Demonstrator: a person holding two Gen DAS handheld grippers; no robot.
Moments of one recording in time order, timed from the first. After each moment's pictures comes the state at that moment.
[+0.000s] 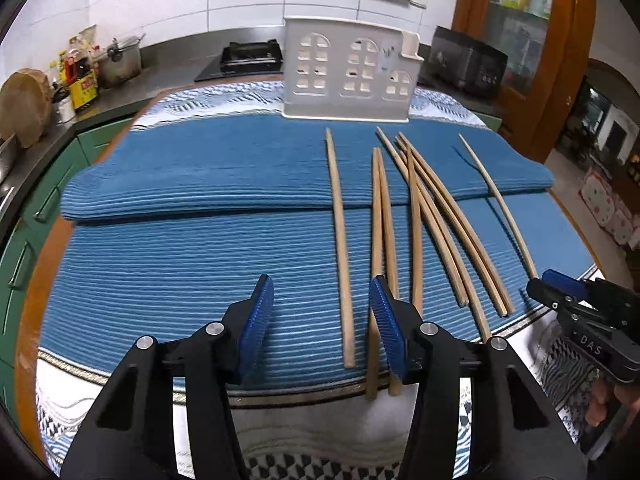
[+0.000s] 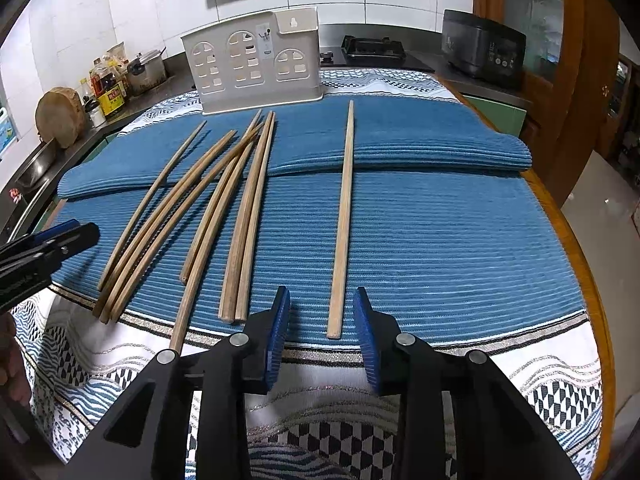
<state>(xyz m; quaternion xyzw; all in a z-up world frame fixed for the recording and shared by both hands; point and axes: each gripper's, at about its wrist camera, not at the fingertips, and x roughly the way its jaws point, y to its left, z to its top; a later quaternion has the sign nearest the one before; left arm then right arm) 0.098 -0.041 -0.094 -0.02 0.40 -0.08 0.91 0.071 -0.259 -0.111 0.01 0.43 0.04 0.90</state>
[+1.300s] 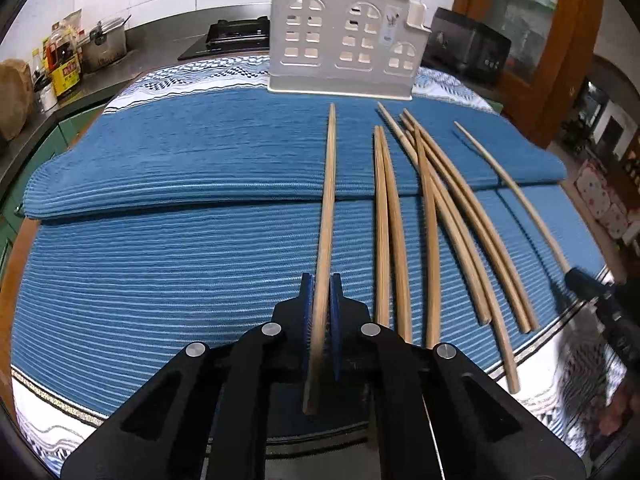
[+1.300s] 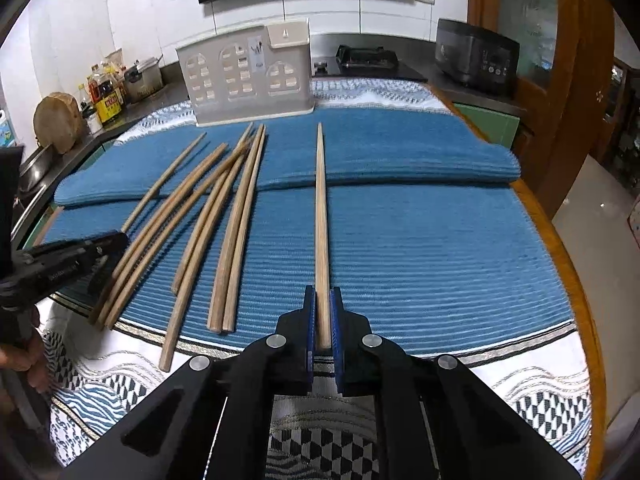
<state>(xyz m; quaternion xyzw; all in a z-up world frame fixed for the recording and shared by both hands) 0.132 -0.050 -0.120 -0.02 0.43 -0.09 0.90 0.069 -0.266 -0.102 0.01 0.41 0.04 0.91</state>
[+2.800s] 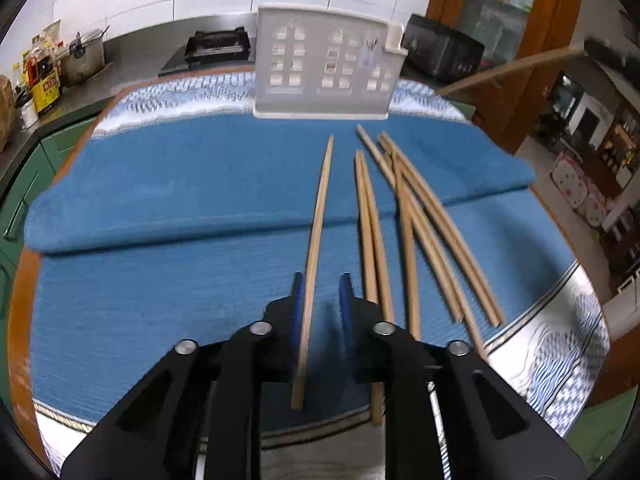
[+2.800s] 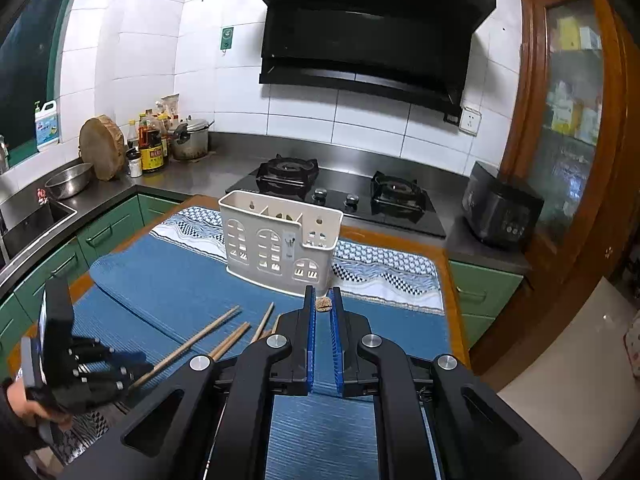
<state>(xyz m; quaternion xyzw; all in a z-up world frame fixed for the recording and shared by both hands) 0.128 -0.032 -0.096 -0.02 0.43 -0.14 0.89 0.124 -0.258 0.079 -0.09 0.26 0.10 0.96</state>
